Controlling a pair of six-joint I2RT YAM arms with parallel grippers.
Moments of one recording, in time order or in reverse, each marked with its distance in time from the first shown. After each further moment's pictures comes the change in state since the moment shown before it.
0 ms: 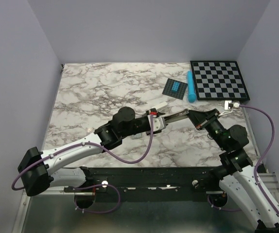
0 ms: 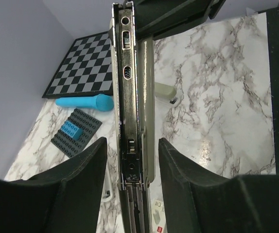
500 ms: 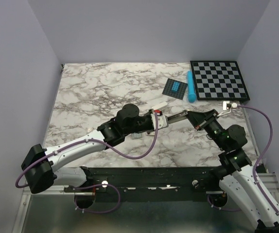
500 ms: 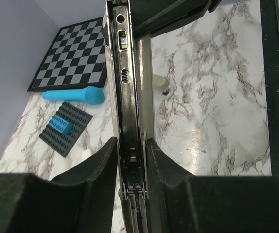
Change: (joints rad) left arm 0.017 0.063 0.051 -0.071 0.043 0.013; right arm 0.000 0.006 -0.018 0.005 -0.029 0.001
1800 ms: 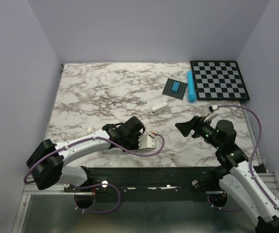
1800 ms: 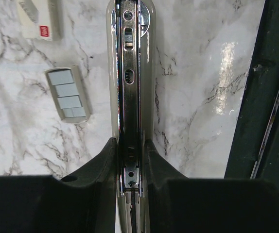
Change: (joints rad) left arm 0.044 0.052 -0.060 -0.795 -0.167 0.211; right arm -0.006 0.064 -0.021 -0.261 -0.048 -0.396
